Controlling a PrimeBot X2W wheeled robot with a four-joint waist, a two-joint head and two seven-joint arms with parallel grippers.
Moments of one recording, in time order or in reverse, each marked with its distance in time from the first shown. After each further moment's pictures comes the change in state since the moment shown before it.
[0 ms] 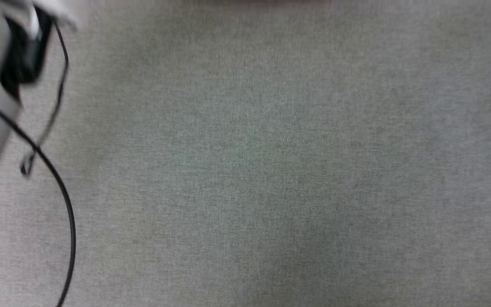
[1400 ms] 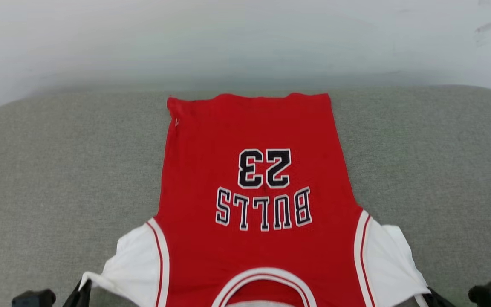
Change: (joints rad) left arm 1.342 0.009 0.303 -0.248 -0.105 0.165 -0.003; right arm 1.444 0.190 -0.451 -0.319 -0.099 0.000 0.130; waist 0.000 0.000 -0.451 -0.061
